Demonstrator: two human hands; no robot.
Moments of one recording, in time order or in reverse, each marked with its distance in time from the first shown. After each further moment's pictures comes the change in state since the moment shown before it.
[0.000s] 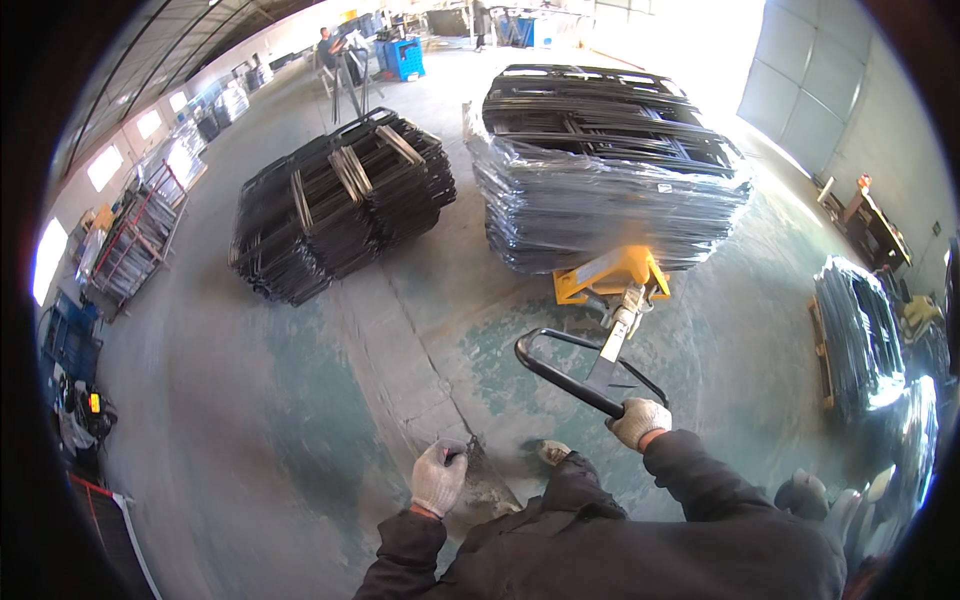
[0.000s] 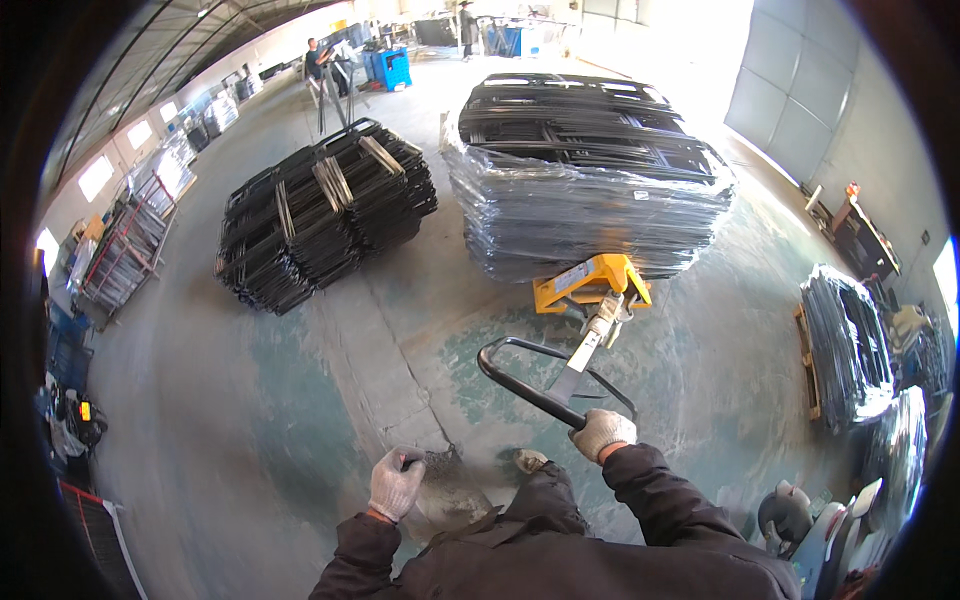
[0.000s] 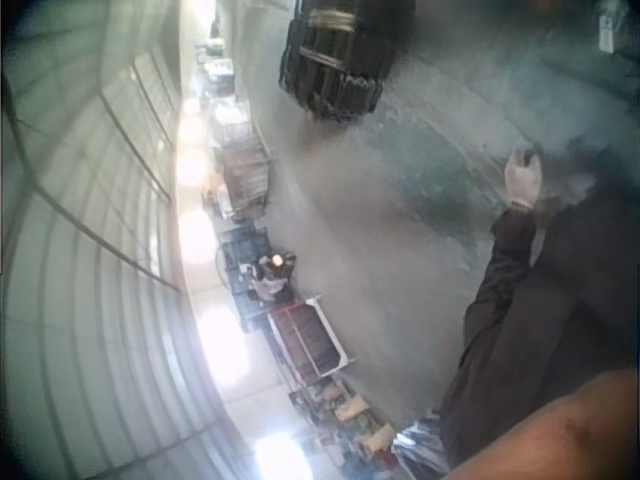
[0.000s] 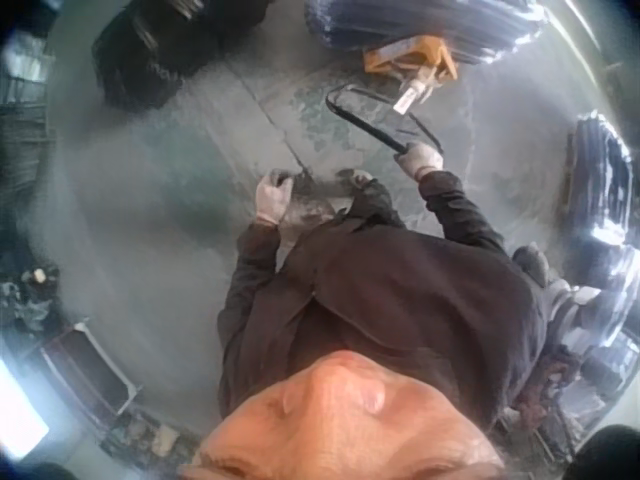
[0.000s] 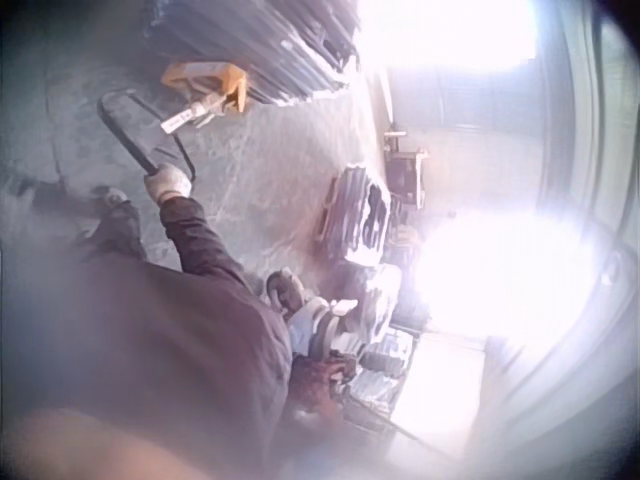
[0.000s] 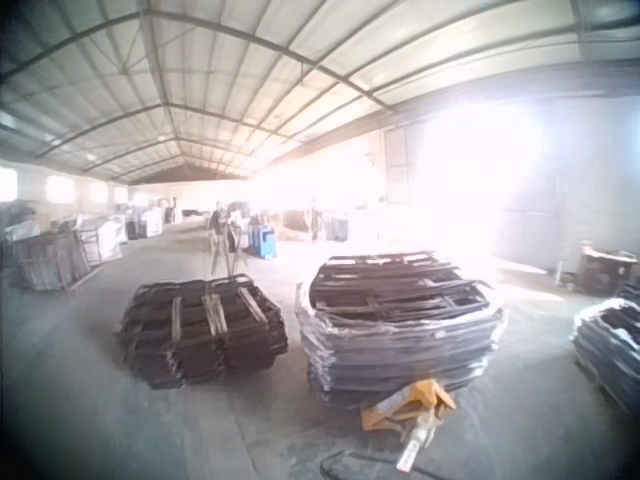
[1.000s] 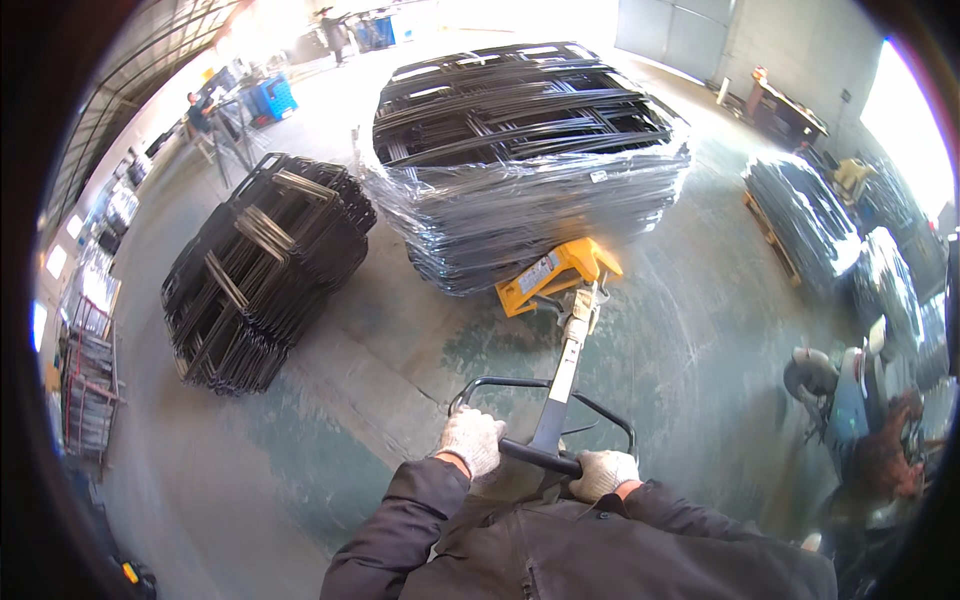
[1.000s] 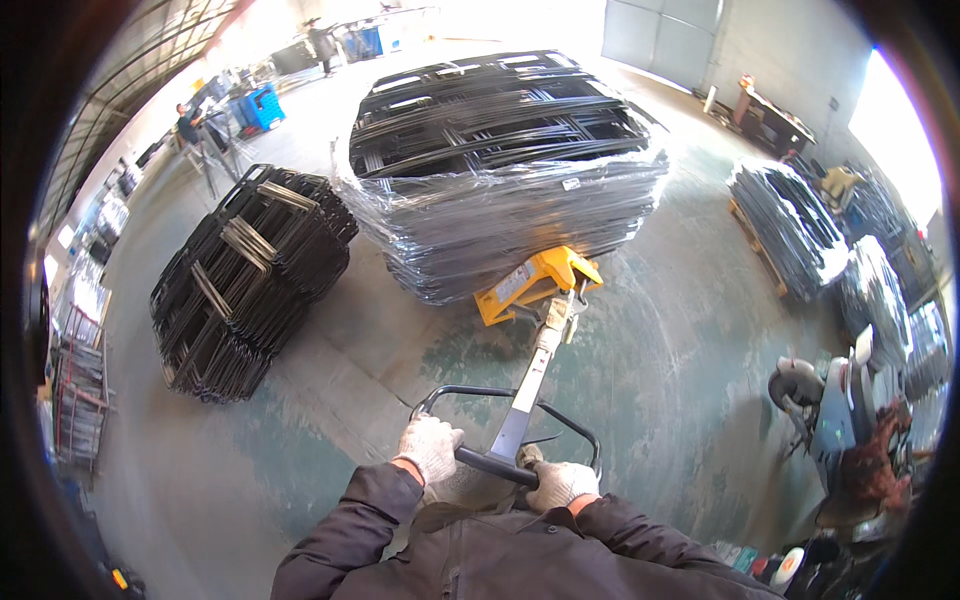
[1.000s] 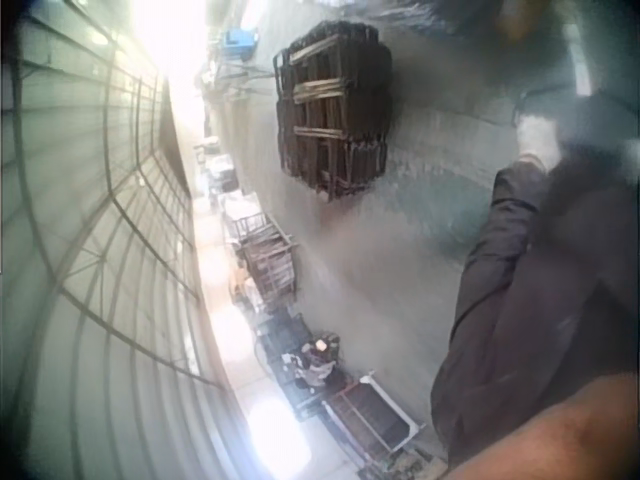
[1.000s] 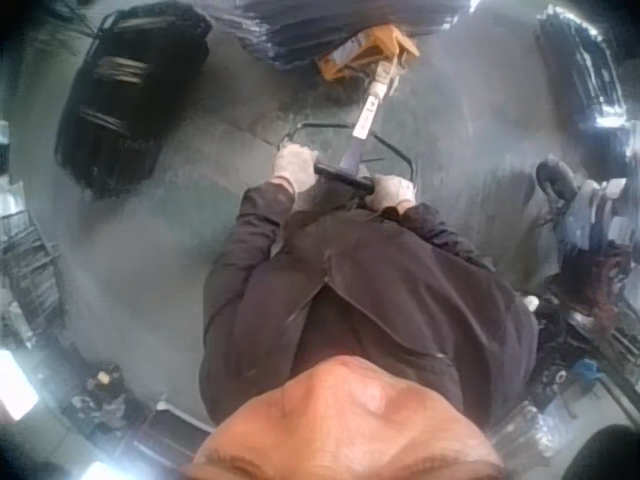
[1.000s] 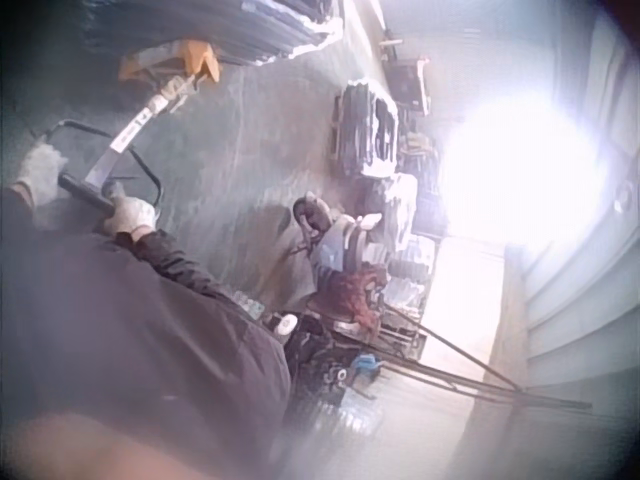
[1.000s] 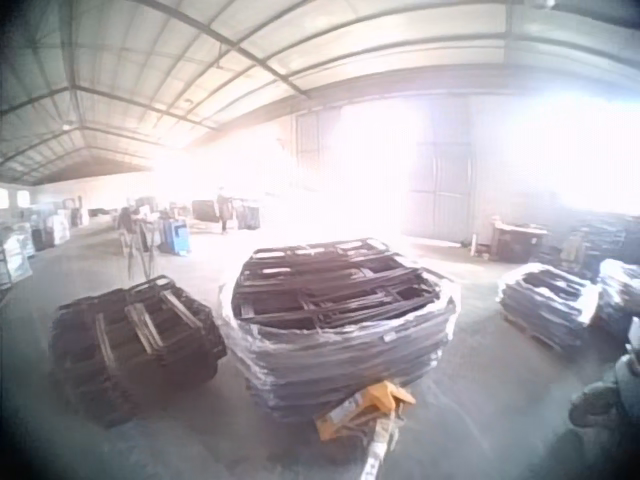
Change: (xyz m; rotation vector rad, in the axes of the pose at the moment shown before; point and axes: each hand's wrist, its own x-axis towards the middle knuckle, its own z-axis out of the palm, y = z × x) left_hand 0.353 0.133 0.114 1.039 -0.951 0.691; right_hand 0.044 -0.107 -0.091 0.151 -0.196 0.063
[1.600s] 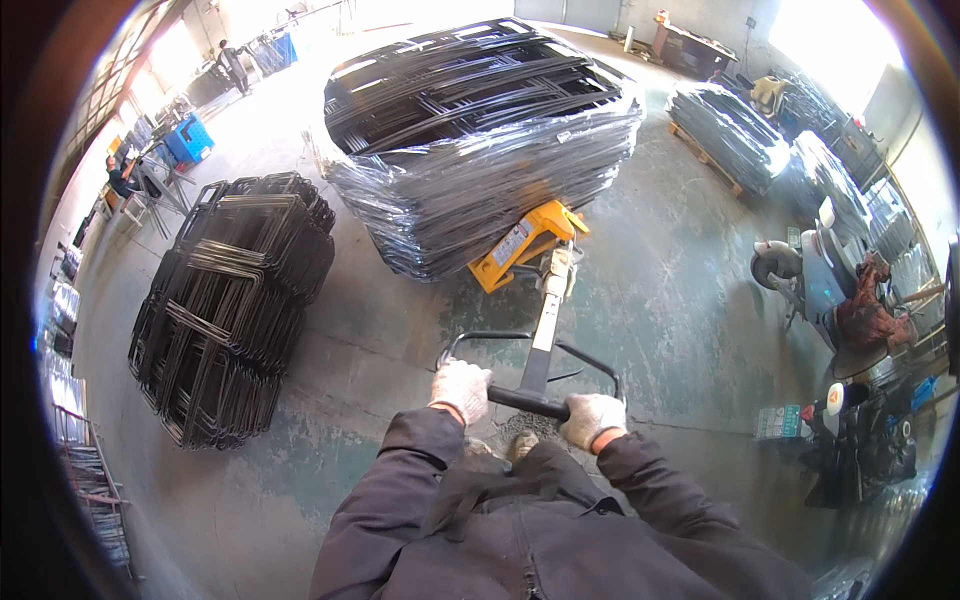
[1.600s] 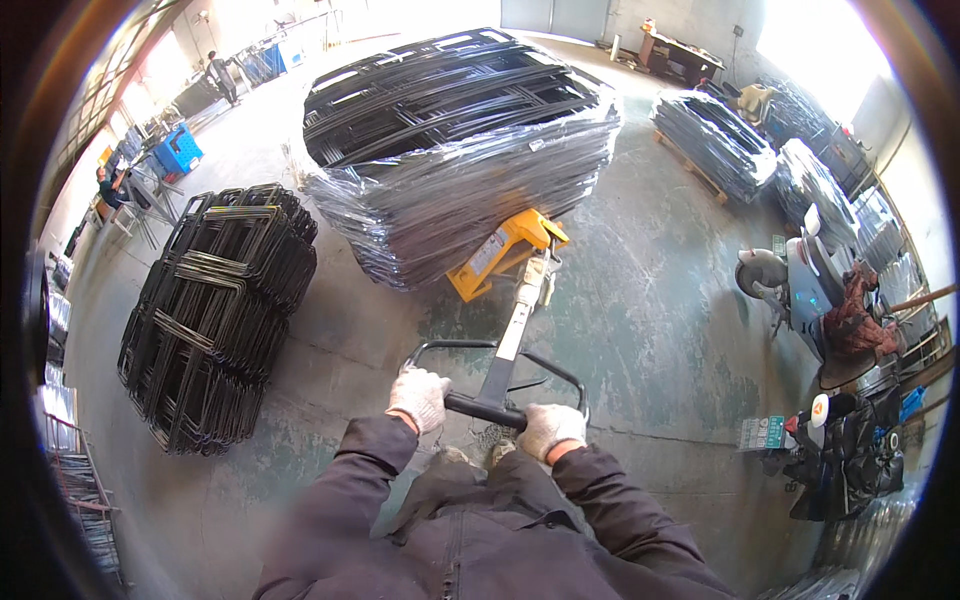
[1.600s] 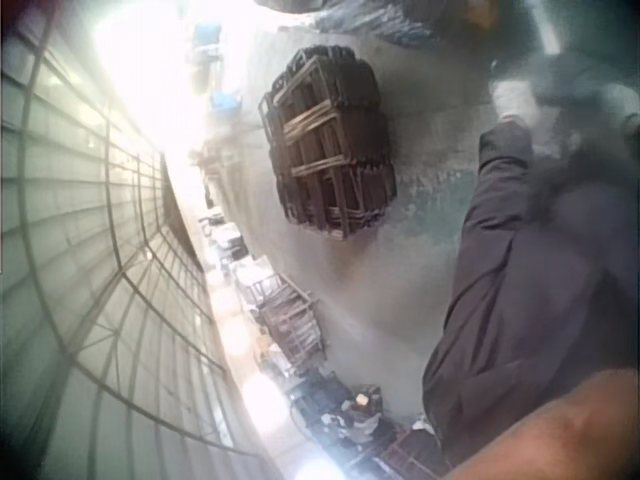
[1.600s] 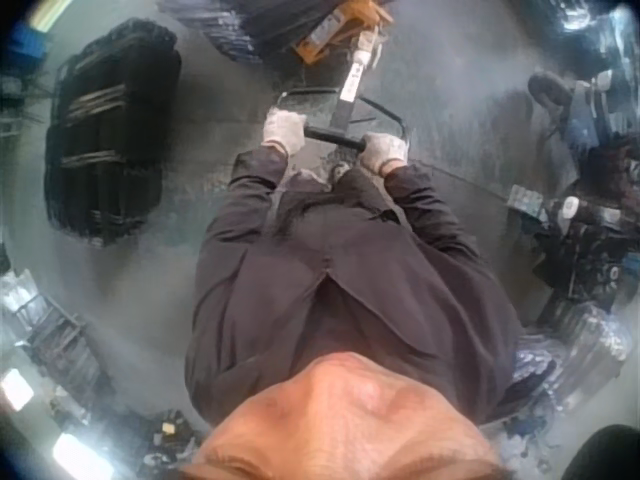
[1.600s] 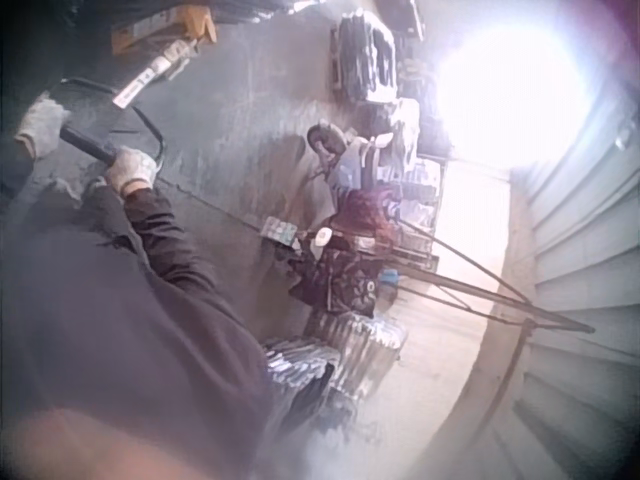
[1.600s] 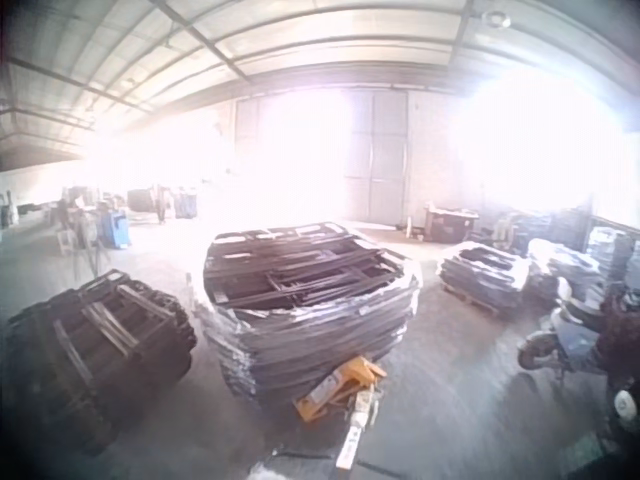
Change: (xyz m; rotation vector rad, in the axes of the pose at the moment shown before) left_hand -0.073 -0.200 0.000 0.149 0.023 0.198; right_hand -0.003 -0.245 0.076 0.076 0.245 0.235
